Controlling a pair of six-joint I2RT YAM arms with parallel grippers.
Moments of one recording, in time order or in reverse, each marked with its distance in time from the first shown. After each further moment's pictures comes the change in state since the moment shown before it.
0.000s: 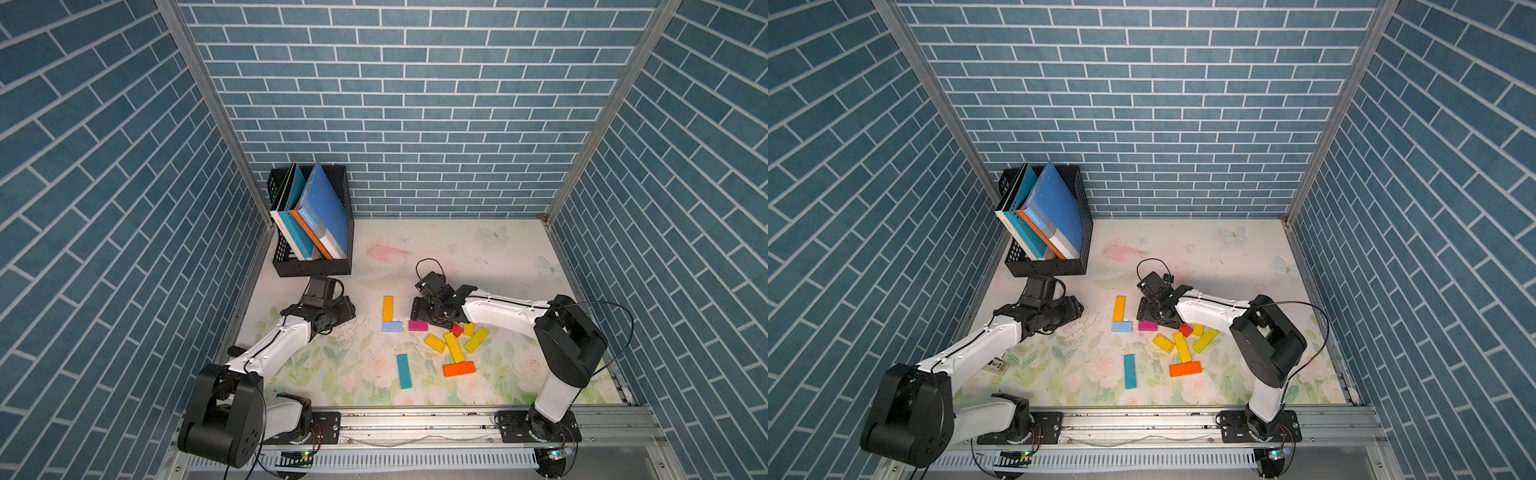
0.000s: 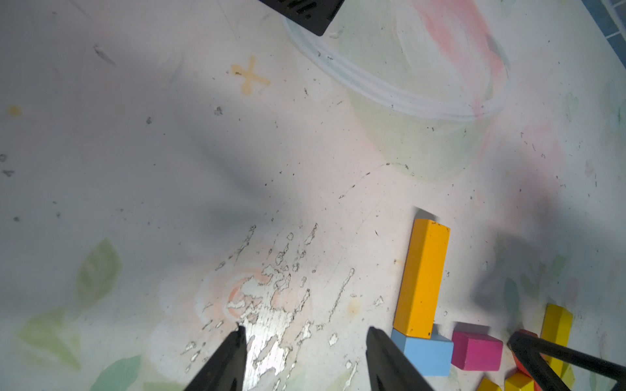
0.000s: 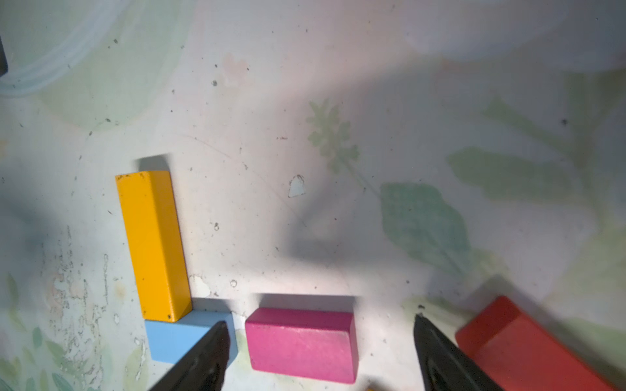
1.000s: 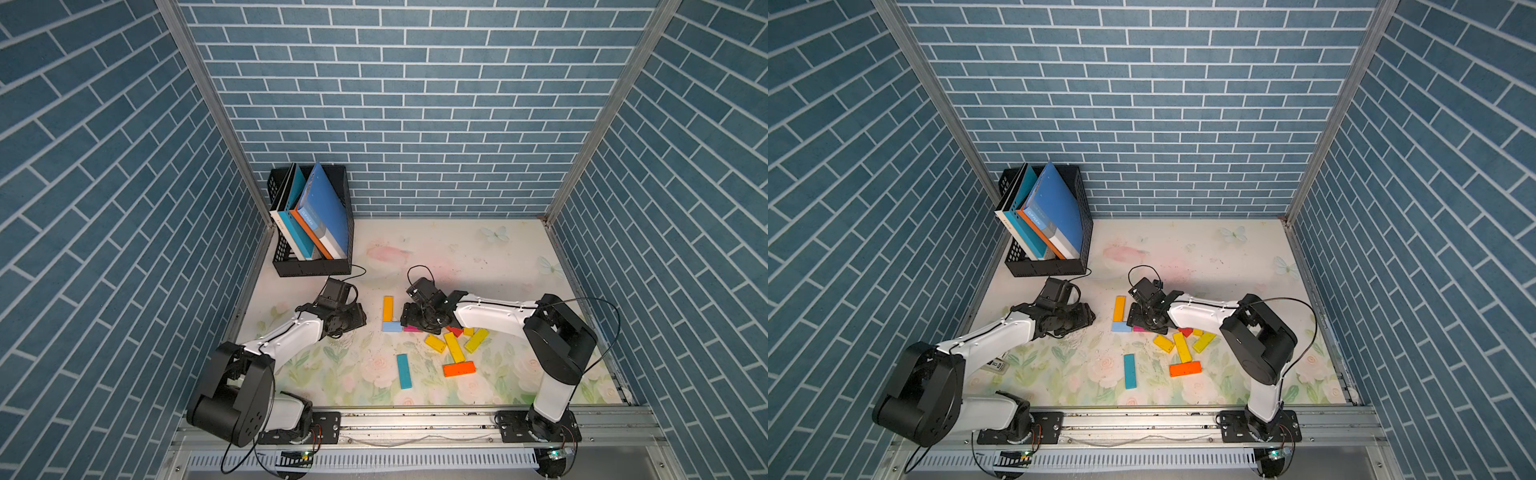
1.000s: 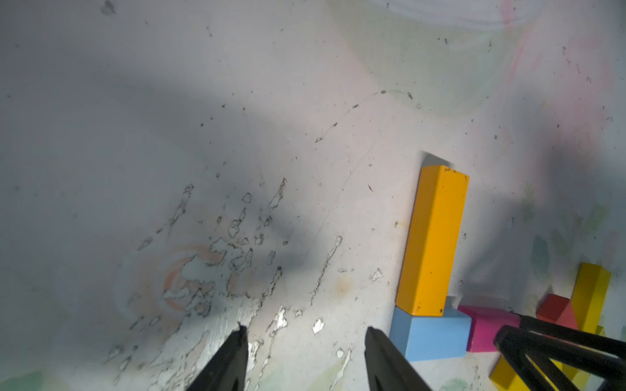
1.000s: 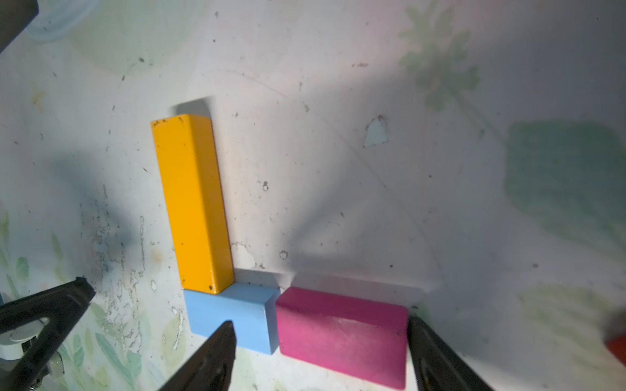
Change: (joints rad) left arm -0.115 0.103 0.000 0.027 0.008 -0.013; right arm 0.056 0.042 0.002 0.075 -0.075 0.053
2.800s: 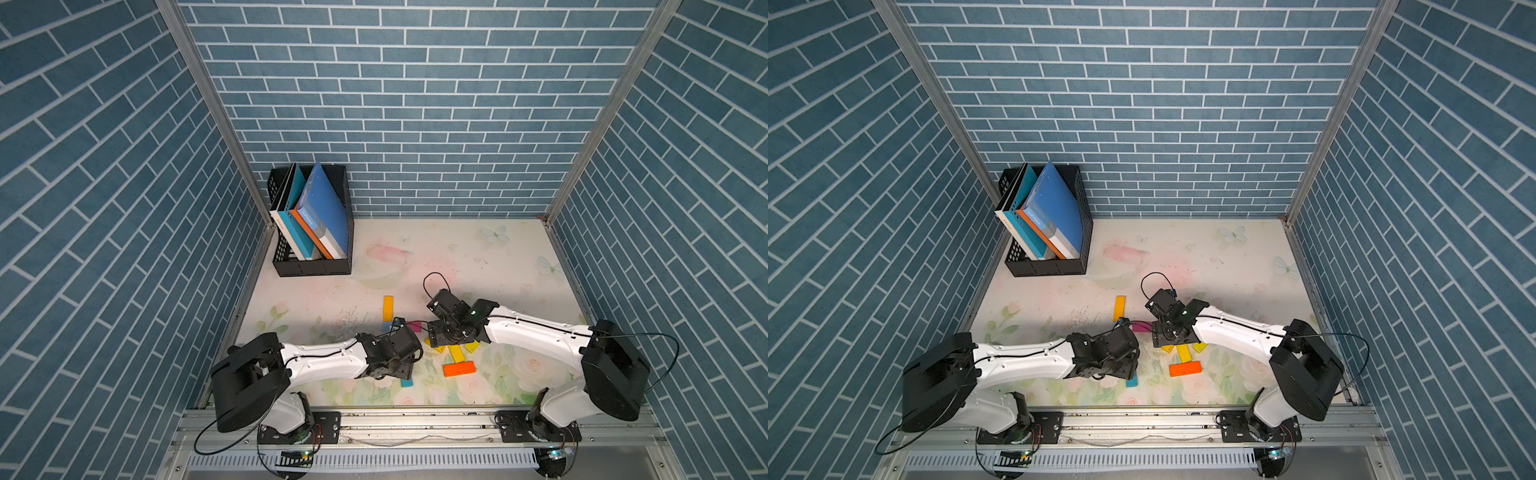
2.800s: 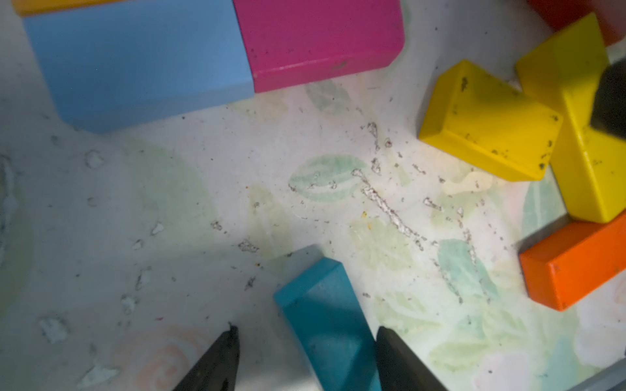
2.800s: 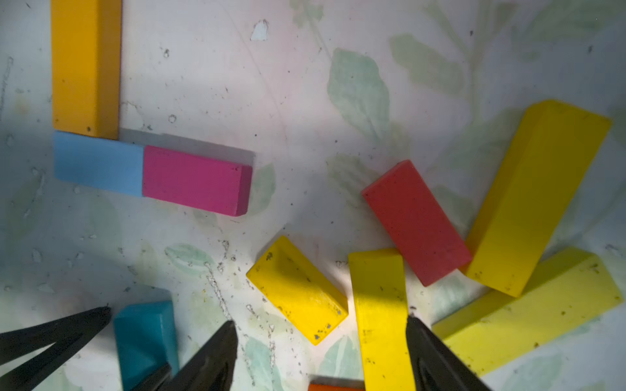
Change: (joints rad) left arm -0.740 0.116 0.055 -0.080 -0.256 -0.187; right arm 0.029 -0.301 -0.158 -0.301 0.139 -0.321
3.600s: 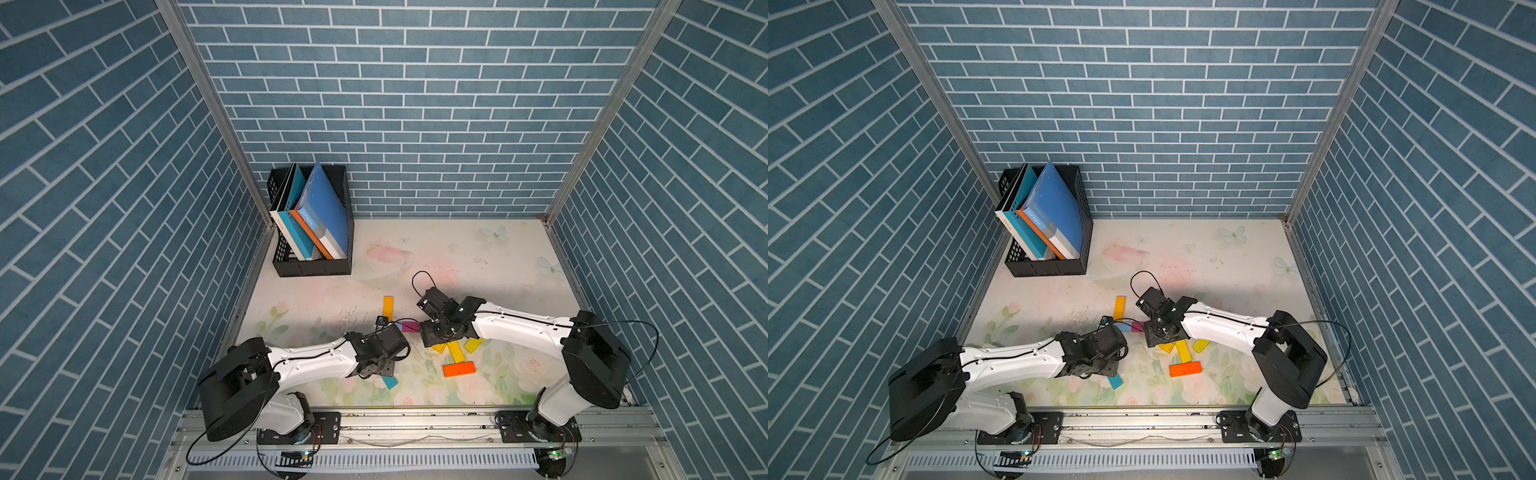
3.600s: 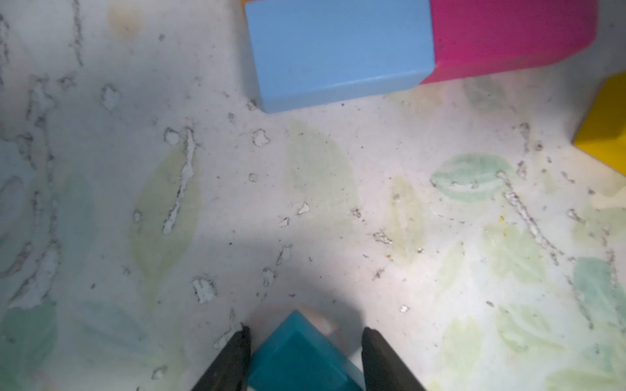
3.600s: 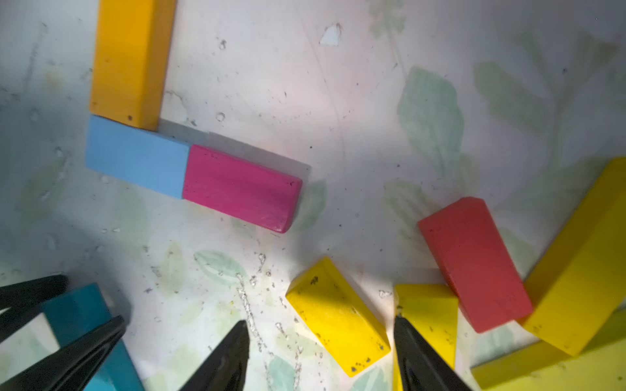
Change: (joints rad) left arm 0.074 -0.080 -0.064 -0.104 -0.058 0.014; right arm 0.018 0.073 0.068 0.031 -0.031 -0.058
